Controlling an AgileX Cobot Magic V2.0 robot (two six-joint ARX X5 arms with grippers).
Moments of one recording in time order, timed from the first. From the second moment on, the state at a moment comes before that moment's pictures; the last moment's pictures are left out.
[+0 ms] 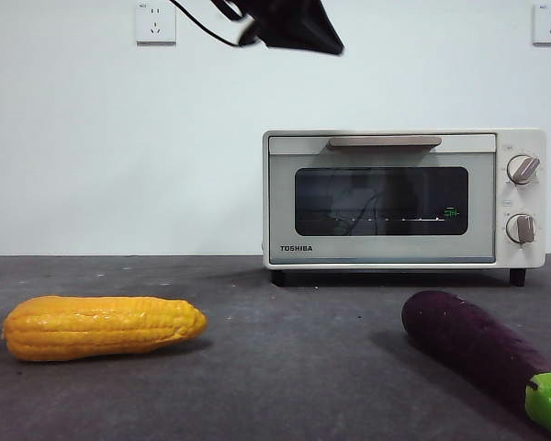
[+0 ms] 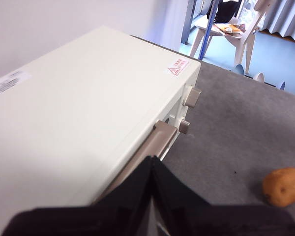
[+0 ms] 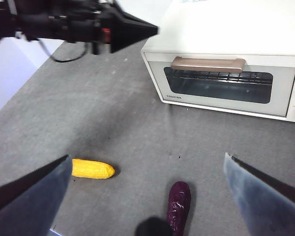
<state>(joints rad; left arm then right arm) -0.56 1.98 1.99 -0.43 0.42 0.12 0.05 0.83 1.41 -1.11 -0.49 0.00</state>
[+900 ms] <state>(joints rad) -0.60 2.17 2.03 -0.35 0.27 0.27 0.05 0.84 1.41 -1.11 -0.49 0.00</state>
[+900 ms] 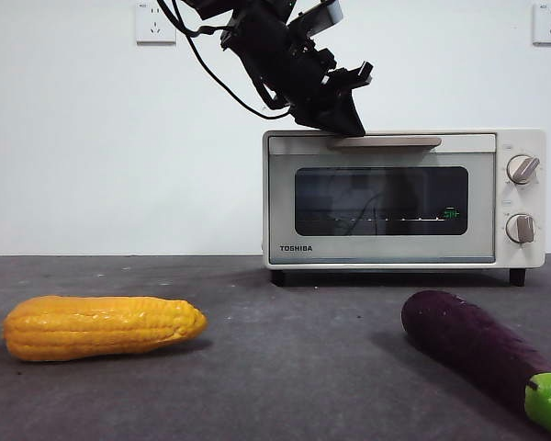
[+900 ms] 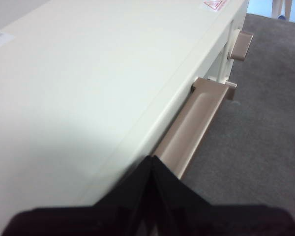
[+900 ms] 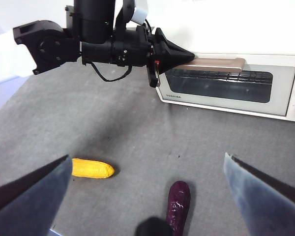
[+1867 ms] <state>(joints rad) -0.72 2.19 2.04 -0.45 0.27 0.29 0.05 0.86 1.41 -1.11 -0.49 0.00</state>
